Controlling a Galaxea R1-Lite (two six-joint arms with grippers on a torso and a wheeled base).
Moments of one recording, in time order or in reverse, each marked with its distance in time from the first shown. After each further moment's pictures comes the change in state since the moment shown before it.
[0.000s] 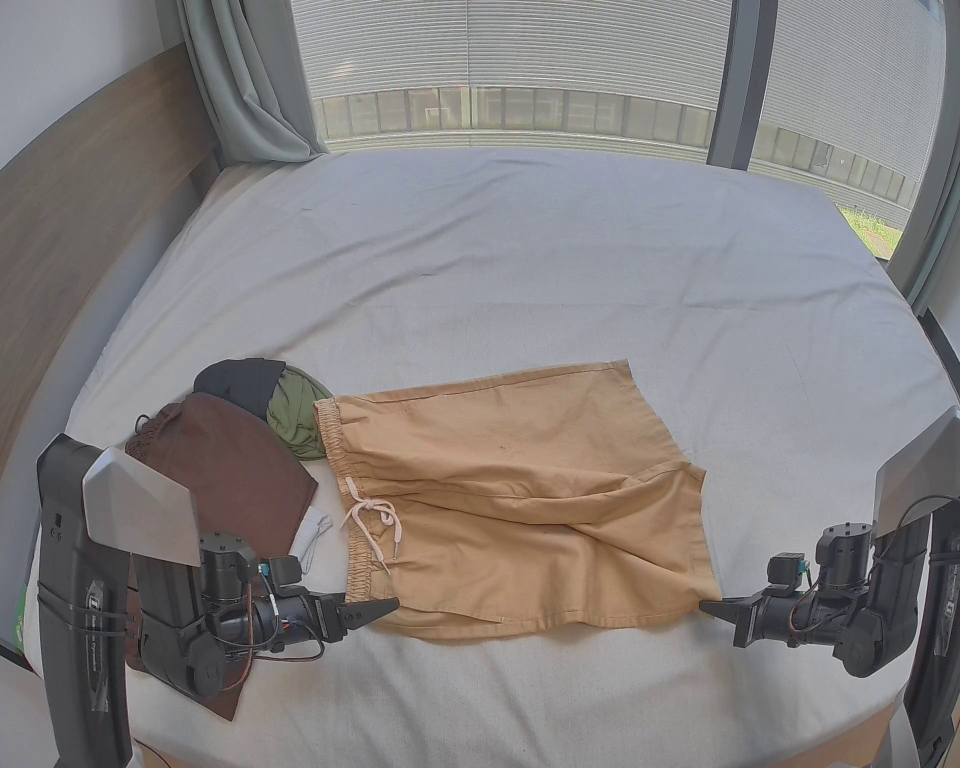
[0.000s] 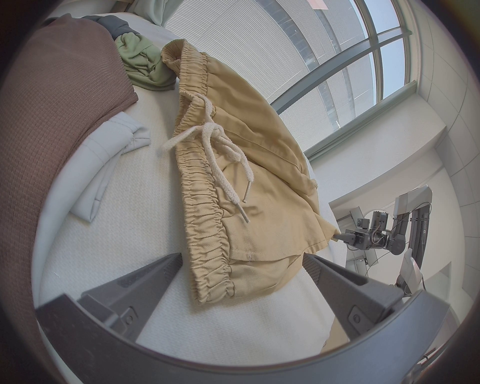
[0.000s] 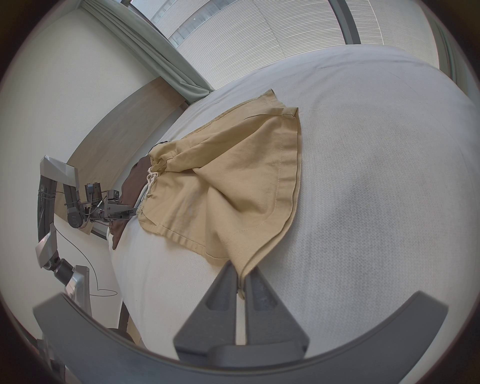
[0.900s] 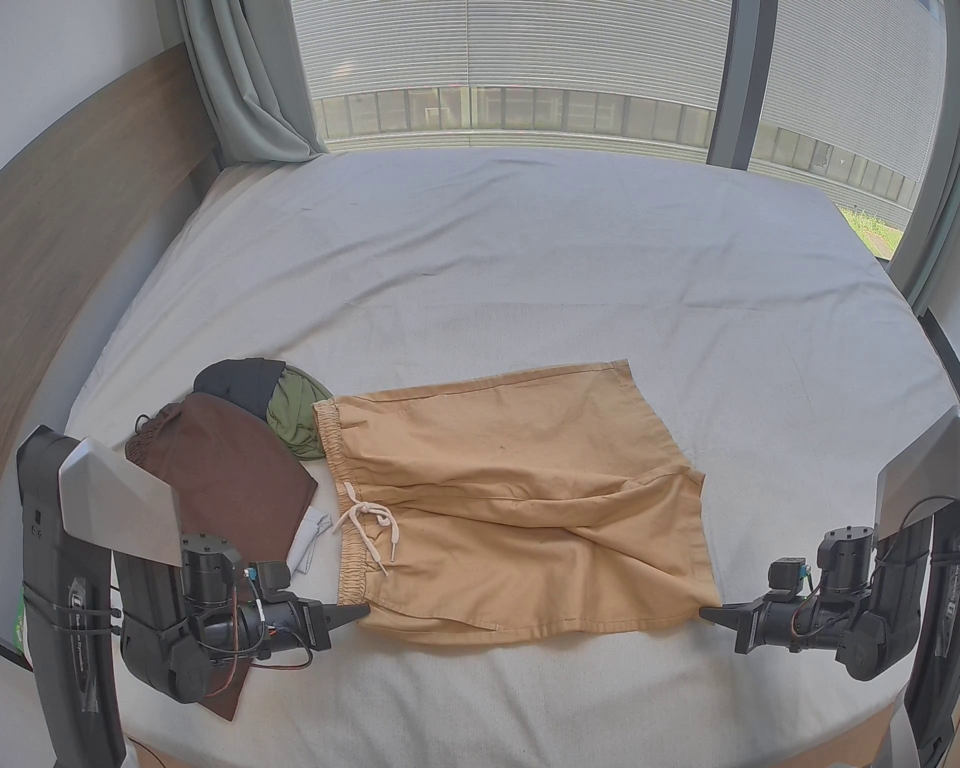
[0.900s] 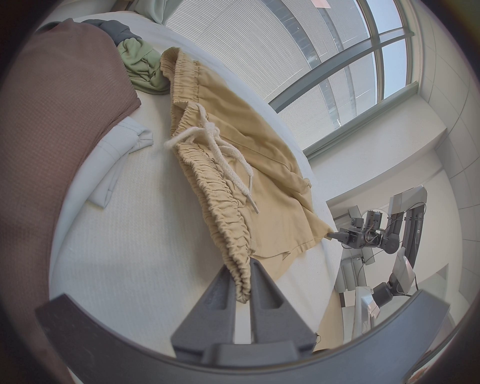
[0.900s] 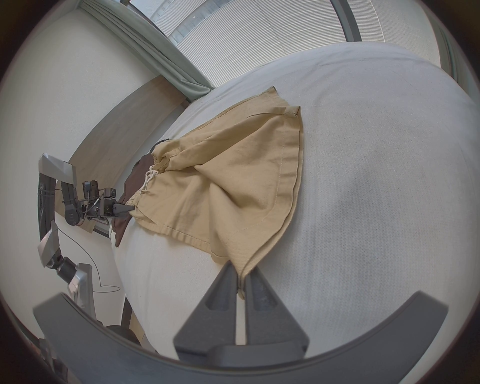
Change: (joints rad) left arm 0.010 -0.068 0.088 0.003 -0.017 0.006; right arm 0.006 -0.010 0.029 0.001 0.006 -0.004
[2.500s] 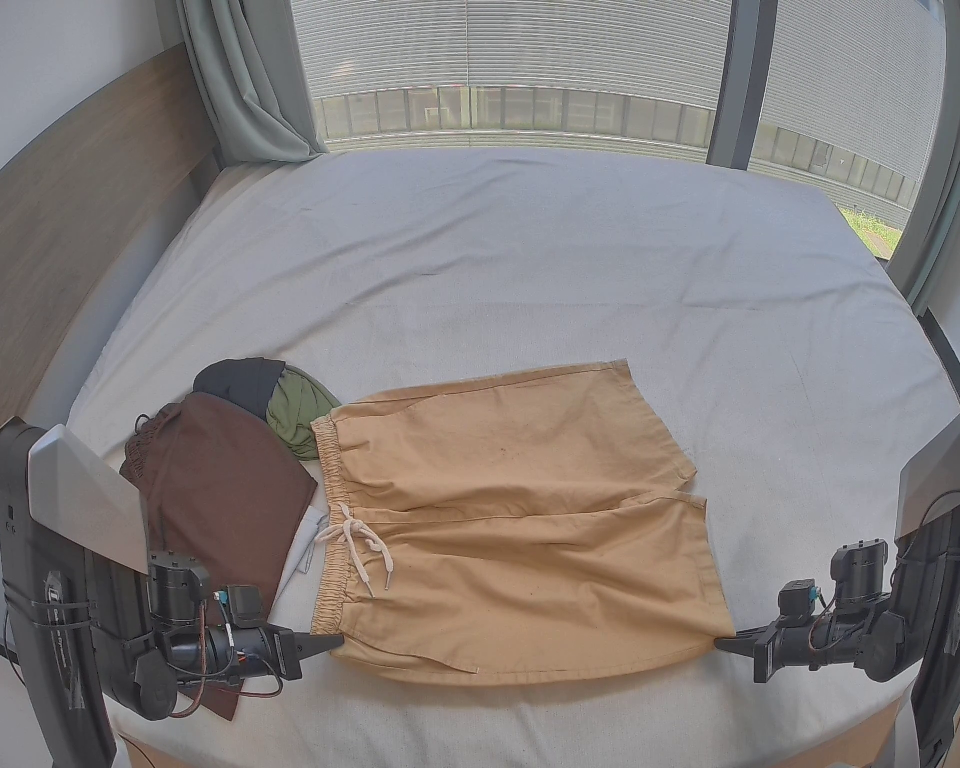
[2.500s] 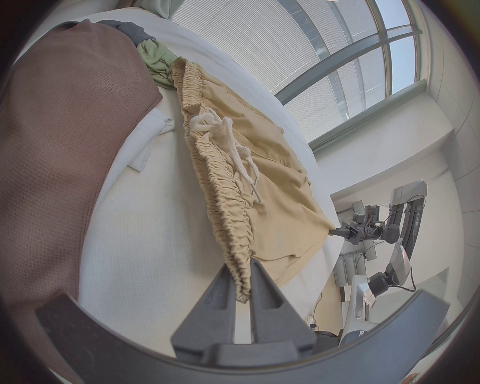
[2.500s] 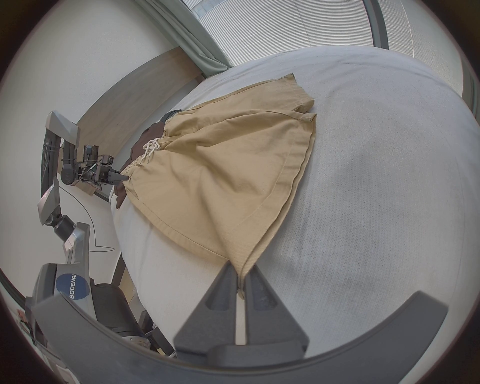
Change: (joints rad) left arm 0.058 -0.075 0.191 -0.001 -0.022 0.074; right arm -0.062 -0.064 0.075 0.160 0.036 -0.278
